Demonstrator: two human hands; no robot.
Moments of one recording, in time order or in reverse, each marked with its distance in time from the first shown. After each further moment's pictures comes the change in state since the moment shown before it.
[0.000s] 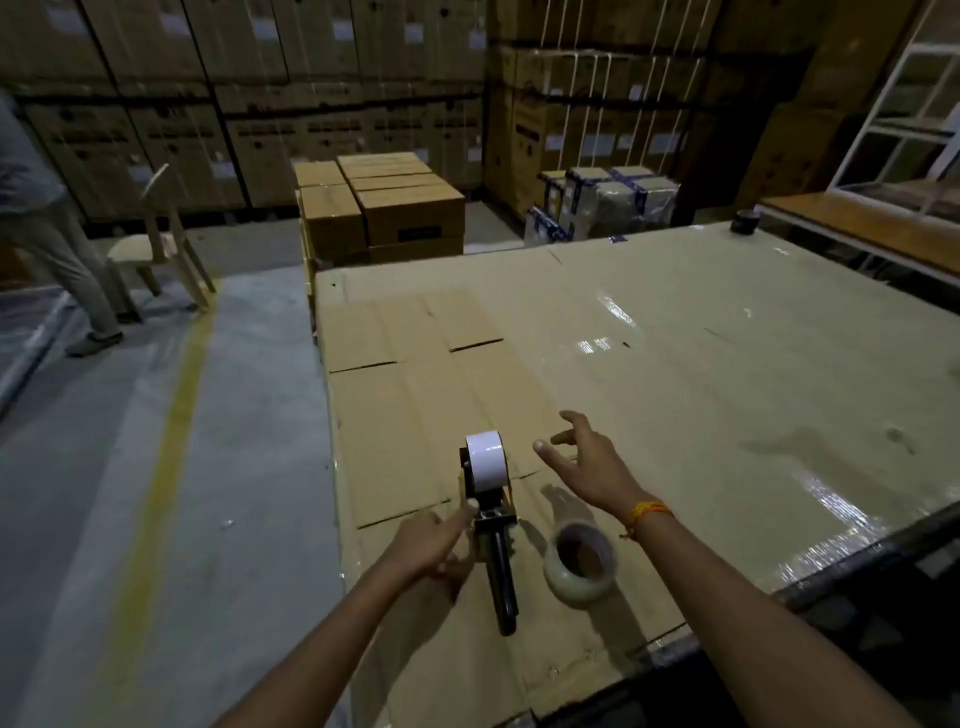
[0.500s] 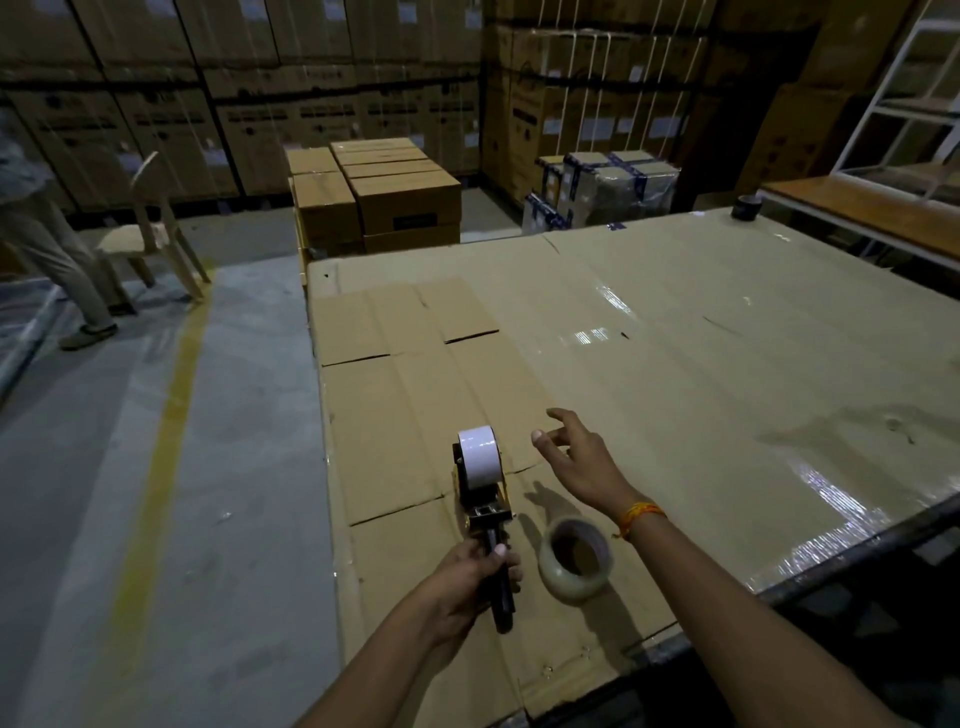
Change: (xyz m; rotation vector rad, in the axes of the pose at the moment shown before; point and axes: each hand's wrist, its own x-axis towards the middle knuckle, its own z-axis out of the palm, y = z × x) left_hand -0.023 -0.009 0.070 -0.926 -0.375 -0.191; right_hand 0.003 0.003 0.009 0.182 -0.013 -0.030
